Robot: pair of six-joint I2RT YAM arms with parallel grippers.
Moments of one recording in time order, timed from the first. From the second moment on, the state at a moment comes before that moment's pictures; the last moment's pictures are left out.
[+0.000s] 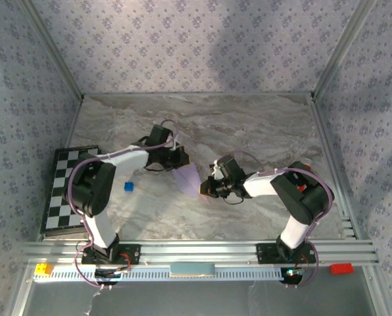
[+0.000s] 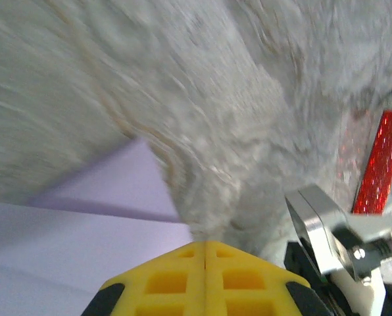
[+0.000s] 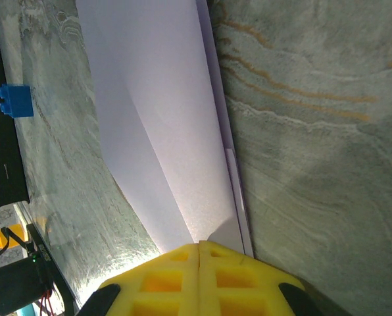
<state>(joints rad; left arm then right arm) -0.52 1.77 1.04 -0.21 0.55 -0.70 0.67 1.71 0.64 0.21 -0.52 0.82</state>
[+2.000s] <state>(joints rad) -0.53 1.86 0.91 -0.06 0.59 -0.83 0.67 1.45 0.50 0.00 -0.44 0.95</state>
